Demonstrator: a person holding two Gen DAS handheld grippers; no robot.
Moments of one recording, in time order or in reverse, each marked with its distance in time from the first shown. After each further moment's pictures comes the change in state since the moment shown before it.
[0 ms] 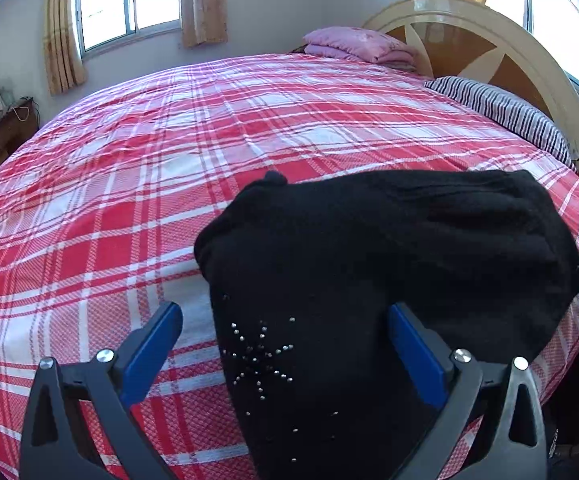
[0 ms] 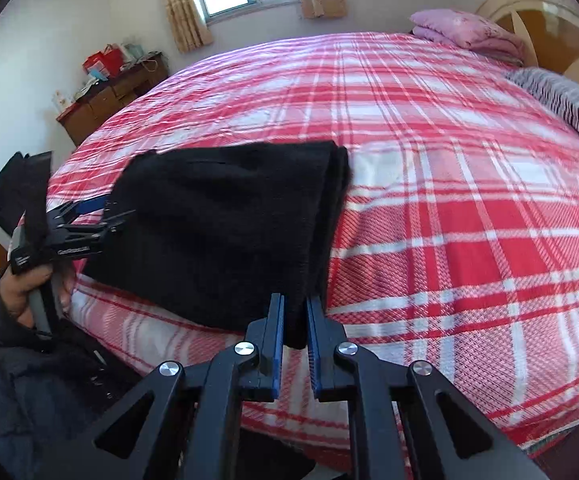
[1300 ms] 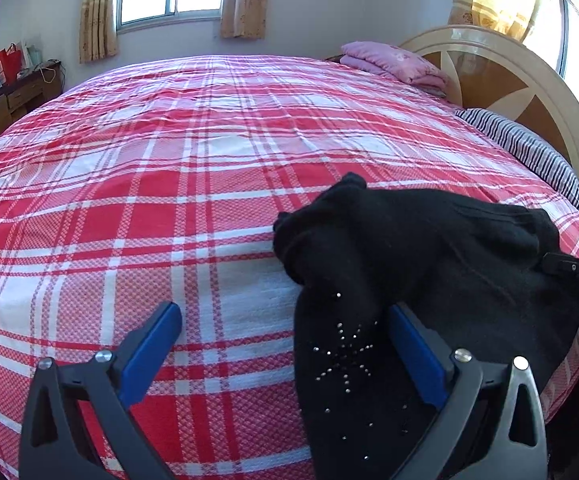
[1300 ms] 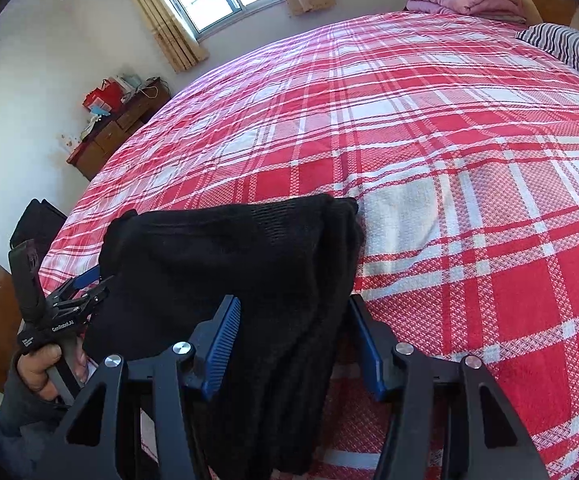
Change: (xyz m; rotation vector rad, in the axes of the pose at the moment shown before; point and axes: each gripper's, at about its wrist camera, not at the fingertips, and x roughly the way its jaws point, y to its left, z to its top) left arm 0.008 0.041 -0.012 -0.151 -0.024 0.002; right arm 0.057 -0.028 0.049 0.130 -0.002 0.139
